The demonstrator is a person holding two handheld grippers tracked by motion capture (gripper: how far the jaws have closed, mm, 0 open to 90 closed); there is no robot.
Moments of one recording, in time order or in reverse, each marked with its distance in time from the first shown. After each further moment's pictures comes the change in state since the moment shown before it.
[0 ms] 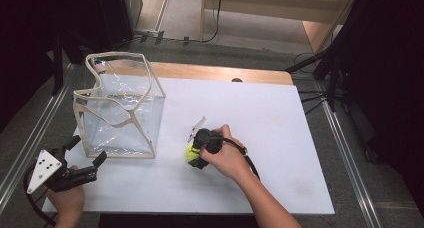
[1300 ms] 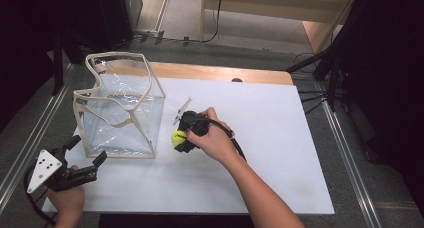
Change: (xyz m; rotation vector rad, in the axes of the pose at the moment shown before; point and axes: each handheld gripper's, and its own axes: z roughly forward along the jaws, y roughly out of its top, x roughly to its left) left arm 0.000 0.000 0.000 0.003 -0.001 -0.001; right arm -0.020 0.056 -0.012 -0.043 0.047 -0.030
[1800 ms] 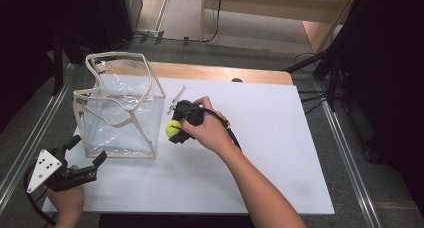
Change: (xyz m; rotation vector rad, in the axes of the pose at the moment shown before) left arm 0.000 0.000 0.000 -0.001 -0.002 -0.002; right arm -0.010 0.026 -0.014 -0.022 0.015 -0.017
